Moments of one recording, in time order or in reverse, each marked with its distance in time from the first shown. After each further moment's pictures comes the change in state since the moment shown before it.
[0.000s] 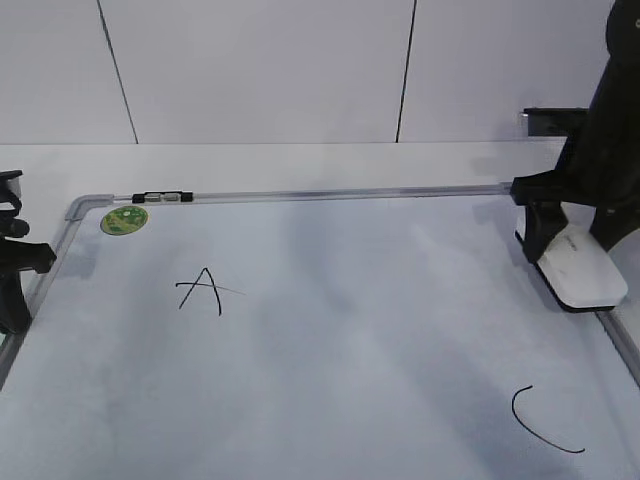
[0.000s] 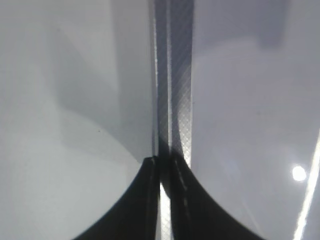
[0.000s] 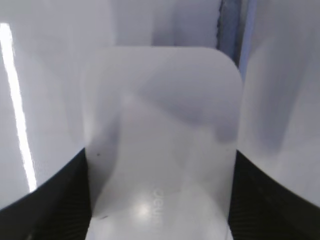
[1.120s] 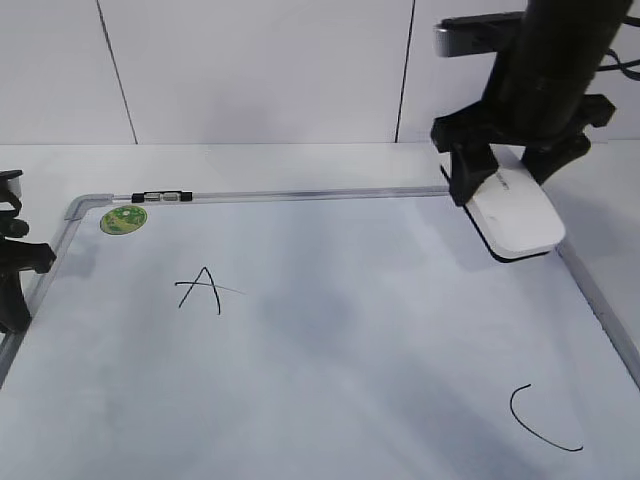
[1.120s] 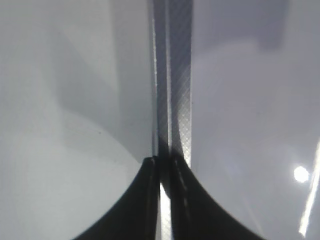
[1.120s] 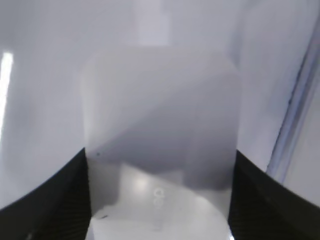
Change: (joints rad) left arm 0.000 0.000 0.000 0.008 -0.006 0.000; right arm 0.283 -0.173 -0.059 -0.087 0.003 0.127
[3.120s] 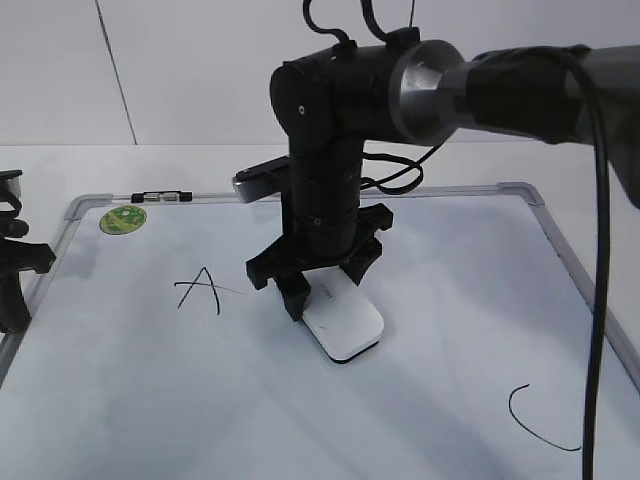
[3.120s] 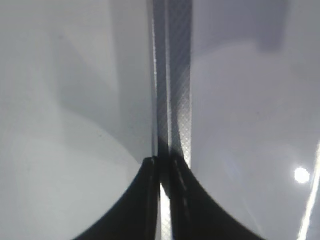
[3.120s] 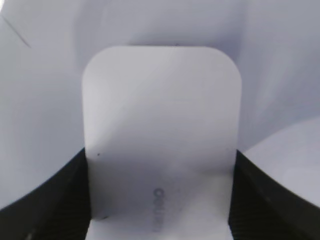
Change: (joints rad) left arm 0.000 0.000 0.001 0.002 -0.008 0.001; right arm 0.333 0.434 -0.212 0.036 -0.009 0.001
